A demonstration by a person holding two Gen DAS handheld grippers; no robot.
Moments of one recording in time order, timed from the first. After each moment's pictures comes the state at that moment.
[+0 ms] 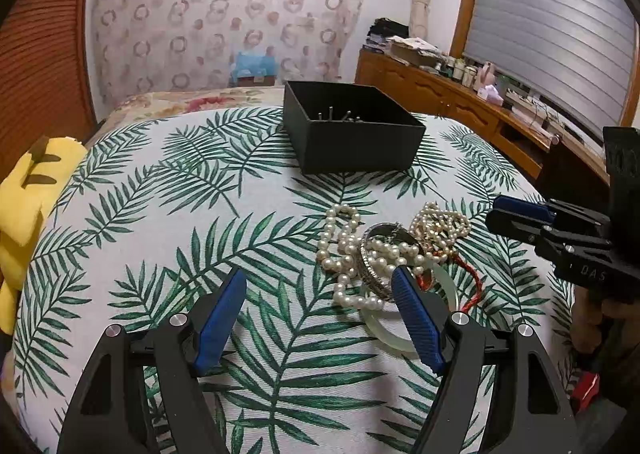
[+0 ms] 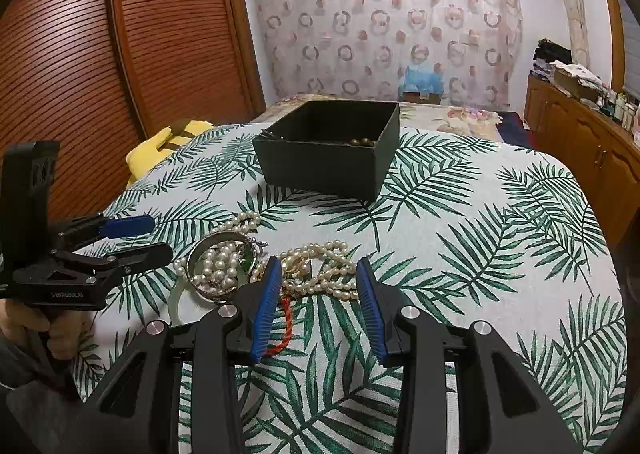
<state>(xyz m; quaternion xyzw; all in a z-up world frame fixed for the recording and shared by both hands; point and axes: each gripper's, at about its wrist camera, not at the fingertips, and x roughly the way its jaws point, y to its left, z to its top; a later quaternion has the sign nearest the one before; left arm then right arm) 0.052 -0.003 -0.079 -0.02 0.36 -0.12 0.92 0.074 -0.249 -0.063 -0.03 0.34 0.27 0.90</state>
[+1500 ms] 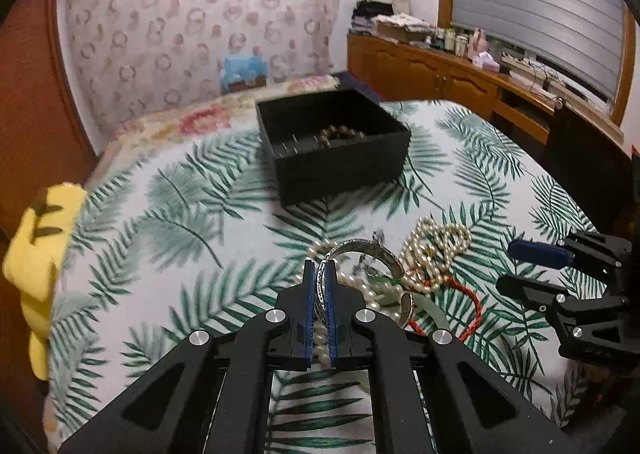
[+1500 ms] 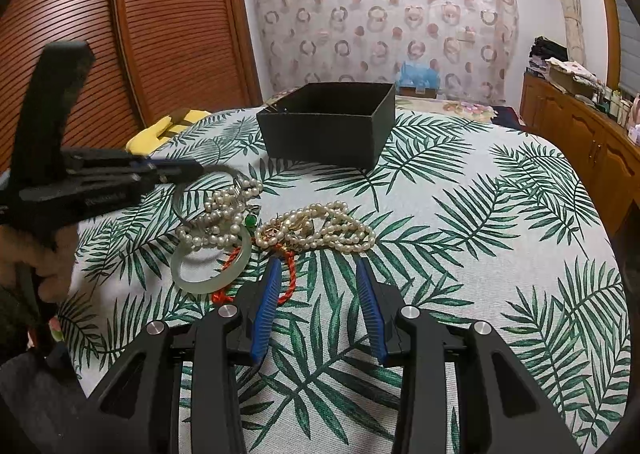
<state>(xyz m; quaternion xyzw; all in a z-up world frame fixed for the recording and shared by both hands) 0.078 -0.036 -0.057 0.07 0.37 -0.11 0.92 0.052 -0.258 -0.077 -0.03 0.34 0.26 0.90</state>
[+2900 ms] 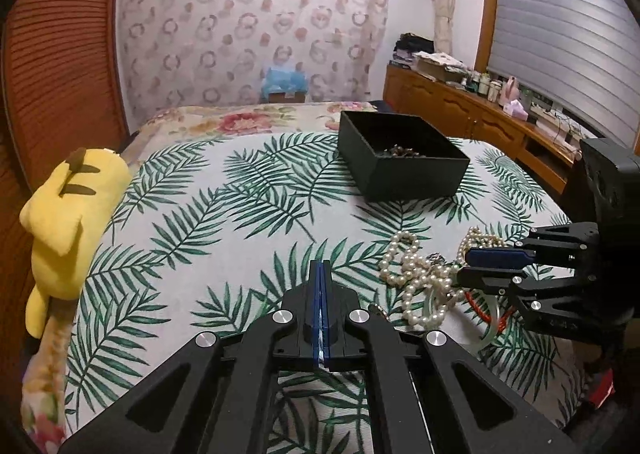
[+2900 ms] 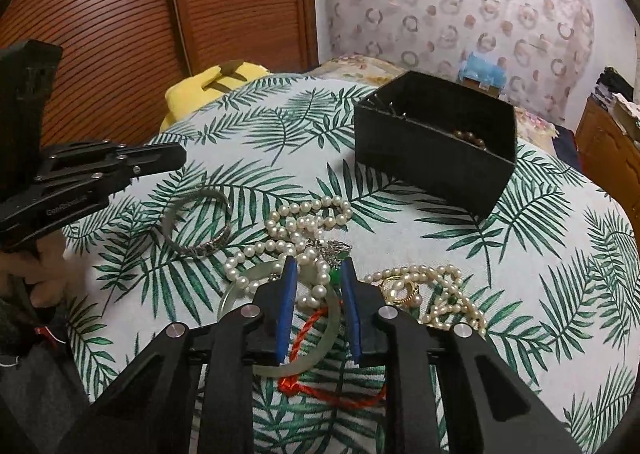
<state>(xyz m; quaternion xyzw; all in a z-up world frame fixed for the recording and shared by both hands) 0.050 0.044 -0.061 -0.02 0.34 -0.07 0.94 0.086 -0.164 -0.071 -0.12 0.39 0.35 0.85</state>
